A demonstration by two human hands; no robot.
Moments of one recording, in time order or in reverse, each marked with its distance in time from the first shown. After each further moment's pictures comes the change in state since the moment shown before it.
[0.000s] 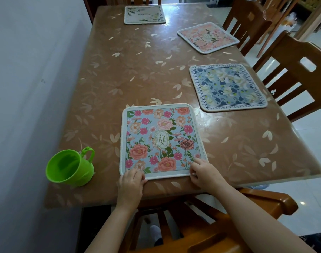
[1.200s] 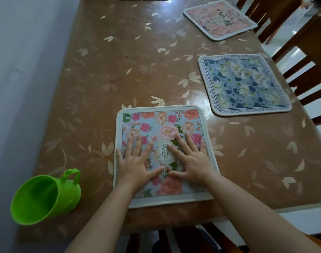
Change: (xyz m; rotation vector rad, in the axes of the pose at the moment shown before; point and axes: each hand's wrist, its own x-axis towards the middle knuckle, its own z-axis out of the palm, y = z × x) left_hand 0.123 -0.031 0.038 0.294 -0.269 -0.027; right_hand 0.117 0.011 0.017 -0.201 -0.061 -0.086
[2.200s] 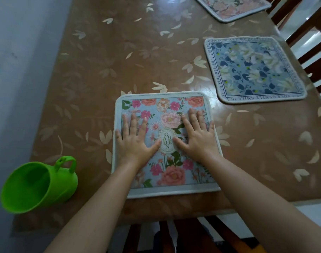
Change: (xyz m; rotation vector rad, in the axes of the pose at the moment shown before) left_hand 0.025 0.002 0.003 -0.023 0.112 -0.102; right_hand 0.027 0.009 0.002 0.094 0.165 0.248
